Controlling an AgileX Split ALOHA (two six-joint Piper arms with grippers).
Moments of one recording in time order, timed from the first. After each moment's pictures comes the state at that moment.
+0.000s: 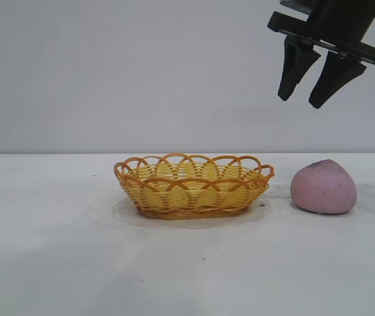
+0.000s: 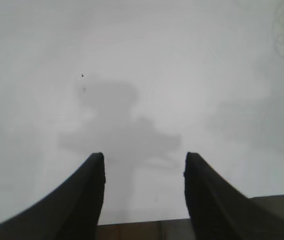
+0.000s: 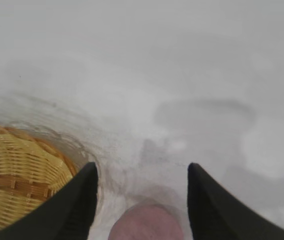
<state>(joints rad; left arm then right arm) -0.07 0.62 -0.82 0.03 1.25 0.02 0.21 1.91 -1.41 0.44 0.76 -0.37</state>
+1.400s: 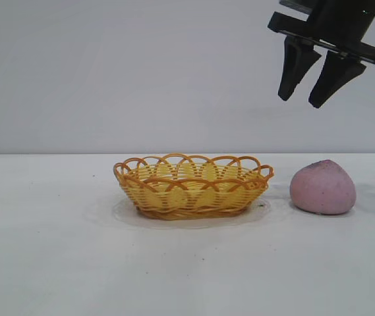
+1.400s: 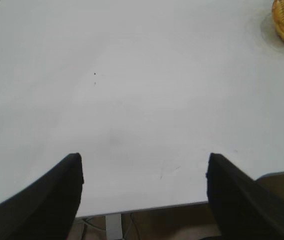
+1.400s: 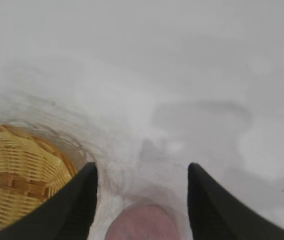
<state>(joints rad) -0.07 -0.02 -0.53 -0.01 1.20 0.04 0.21 1.91 -1.41 0.44 0.75 -0.38</state>
